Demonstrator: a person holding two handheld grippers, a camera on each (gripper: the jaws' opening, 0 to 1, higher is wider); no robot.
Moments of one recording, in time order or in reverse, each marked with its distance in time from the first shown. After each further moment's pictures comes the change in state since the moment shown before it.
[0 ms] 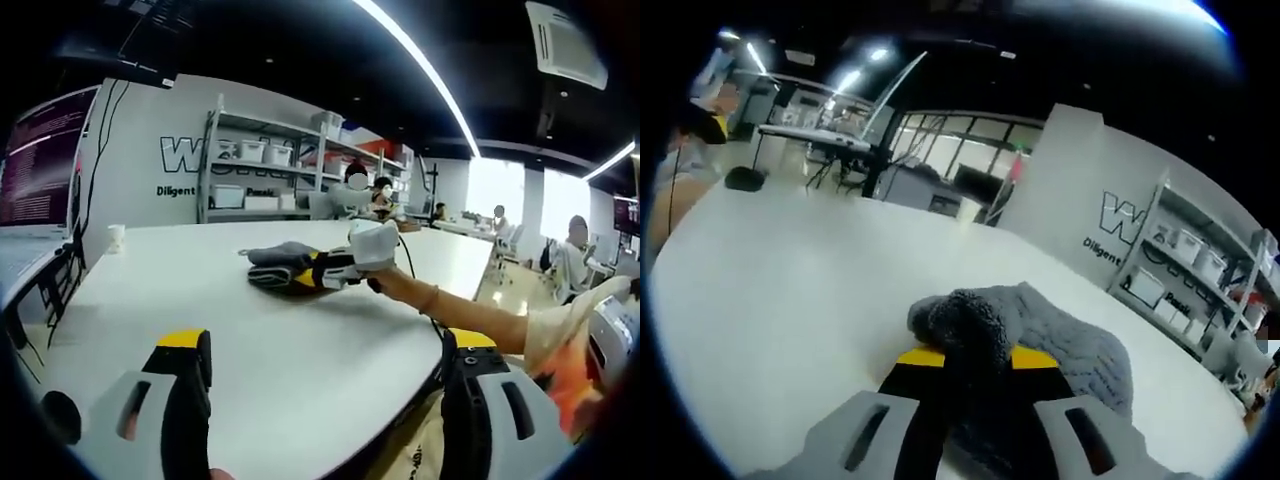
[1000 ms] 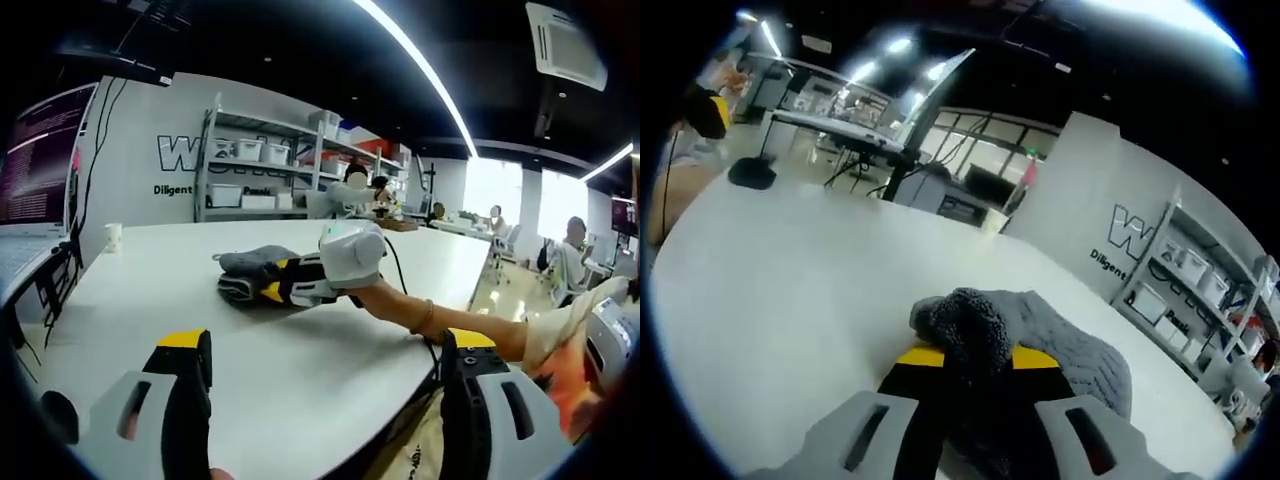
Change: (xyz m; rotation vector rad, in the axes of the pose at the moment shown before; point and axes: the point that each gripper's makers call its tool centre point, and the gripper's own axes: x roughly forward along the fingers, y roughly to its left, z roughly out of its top) left arm -0.003 -0.001 0.000 -0.005 0.003 -0.012; right arm 0.019 0.069 0.038 -0.076 0.002 0.007
